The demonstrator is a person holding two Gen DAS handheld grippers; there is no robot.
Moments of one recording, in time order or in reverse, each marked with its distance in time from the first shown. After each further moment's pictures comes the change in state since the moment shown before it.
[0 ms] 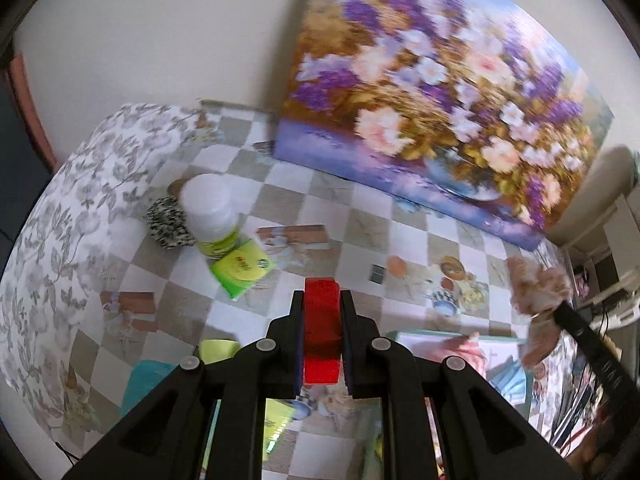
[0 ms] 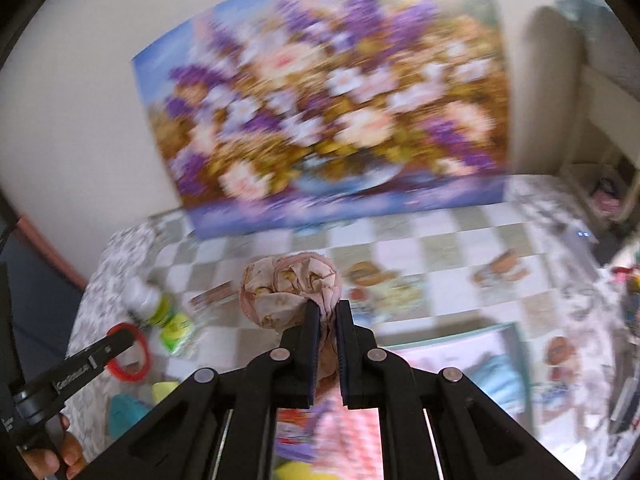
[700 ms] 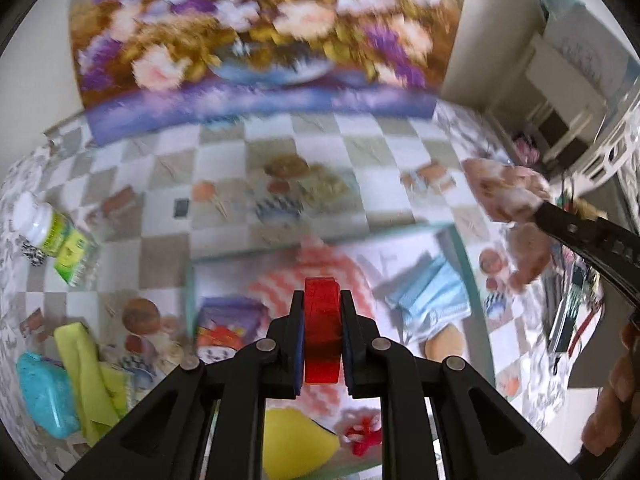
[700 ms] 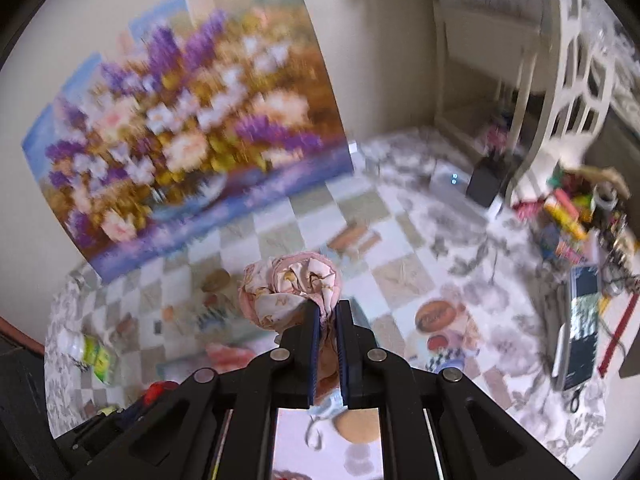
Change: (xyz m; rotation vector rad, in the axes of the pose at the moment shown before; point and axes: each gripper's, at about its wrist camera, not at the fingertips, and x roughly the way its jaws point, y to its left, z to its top) left arm 0.043 -0.179 -0.080 0.365 0.200 -0.134; right arm -0.002 -0.139 -0.024 0.242 0.095 -0.169
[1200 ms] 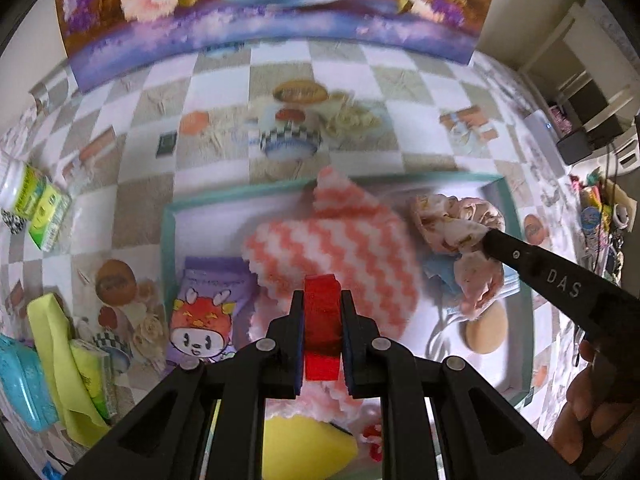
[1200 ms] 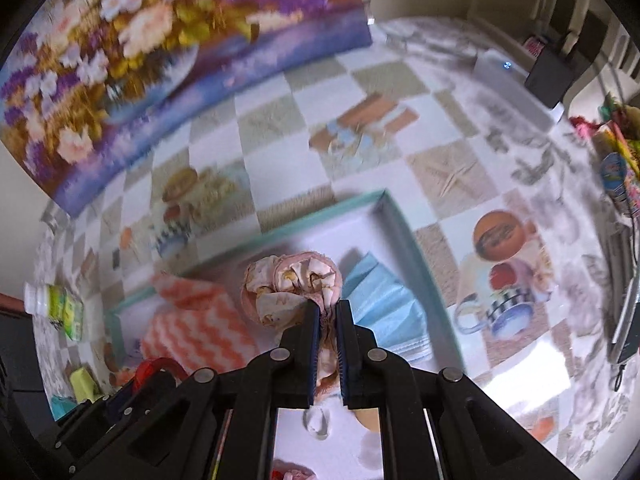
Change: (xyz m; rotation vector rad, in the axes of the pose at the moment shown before) left arm 0.062 0.011 -0.014 -0.043 0.173 0.034; right arm 0.099 0.010 -0.041 -0.033 0.289 -0.015
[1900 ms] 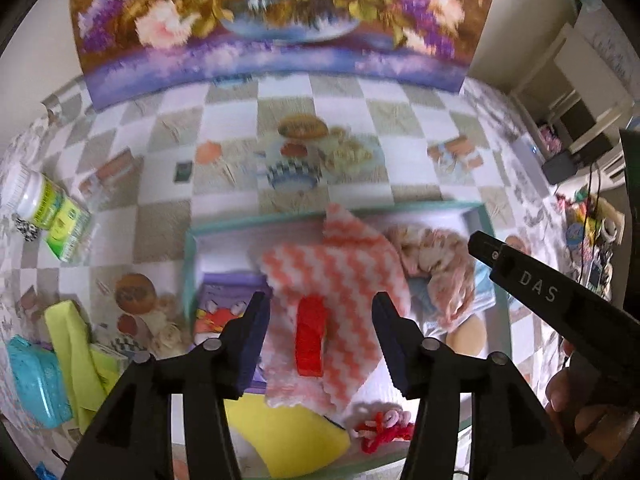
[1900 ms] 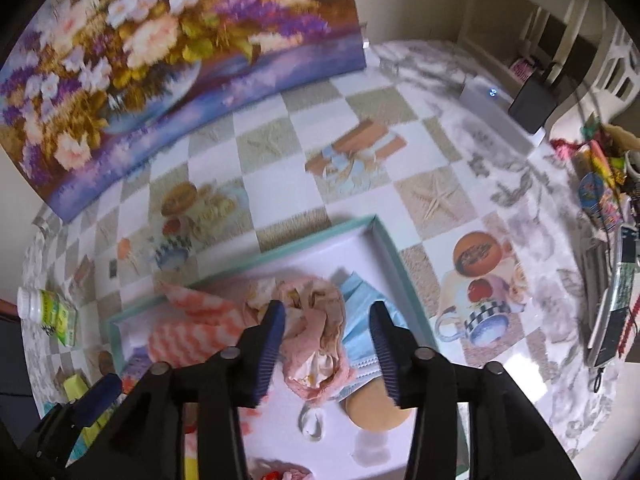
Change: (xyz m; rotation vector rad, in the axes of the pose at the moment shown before) left arm -0.044 0.005 0.006 -0.013 -0.091 -0.015; right arm -0.044 0.006 0.010 0.007 -0.107 -0.052
